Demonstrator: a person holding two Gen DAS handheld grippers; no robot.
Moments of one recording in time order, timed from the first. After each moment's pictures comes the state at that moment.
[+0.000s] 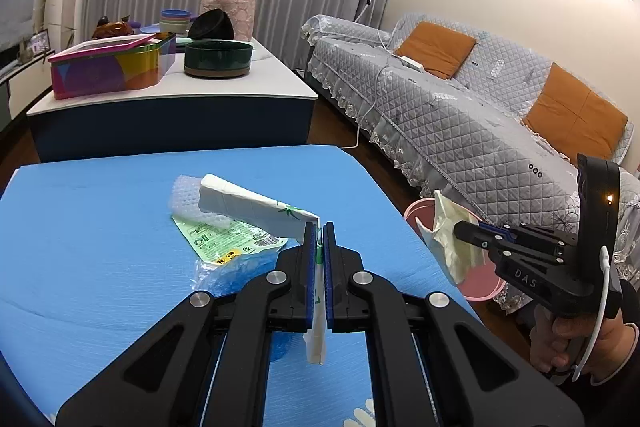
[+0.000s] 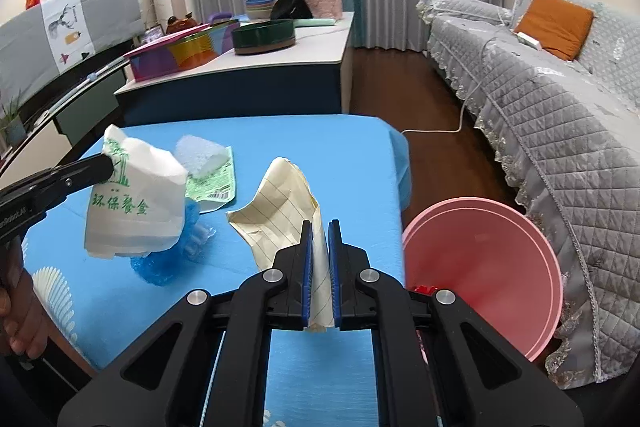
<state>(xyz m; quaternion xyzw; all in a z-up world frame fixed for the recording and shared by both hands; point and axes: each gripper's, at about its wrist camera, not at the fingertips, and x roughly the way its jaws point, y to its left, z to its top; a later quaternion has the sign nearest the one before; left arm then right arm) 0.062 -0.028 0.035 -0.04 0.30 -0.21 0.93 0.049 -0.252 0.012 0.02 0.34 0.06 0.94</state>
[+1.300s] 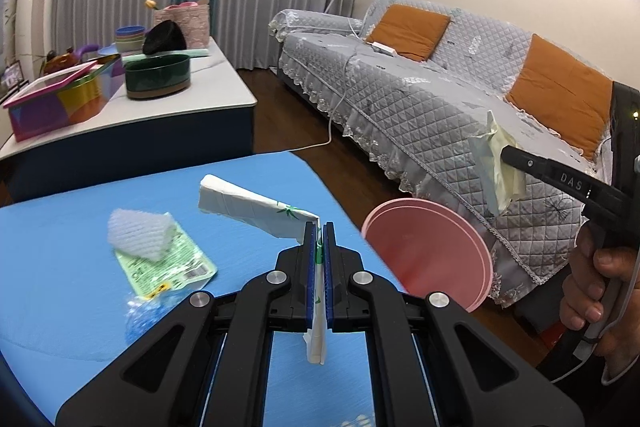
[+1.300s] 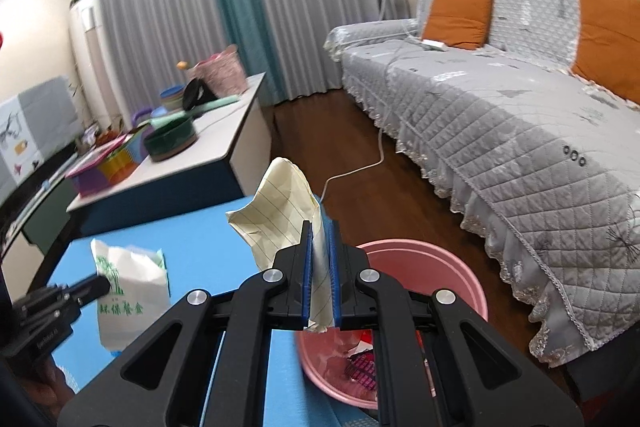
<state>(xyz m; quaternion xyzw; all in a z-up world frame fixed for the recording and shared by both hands) 0.079 -0.117 0.047 0.01 0.30 -0.25 0.92 0.032 -0.379 0.066 0.14 0.25 -0.07 0.96</state>
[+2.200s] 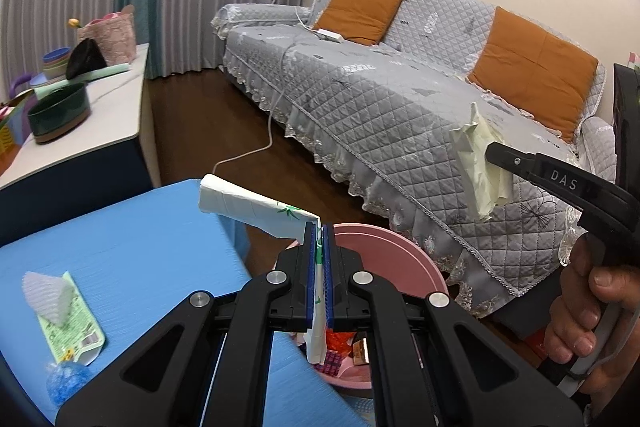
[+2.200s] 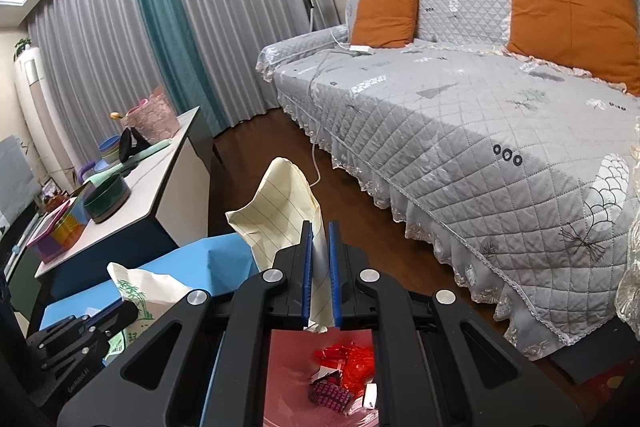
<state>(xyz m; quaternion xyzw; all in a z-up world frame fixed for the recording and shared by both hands) 0.112 -0.253 0.049 0.04 0.31 -0.31 0.90 0.040 -0.474 0.065 0.19 0.24 -0.16 0.94</state>
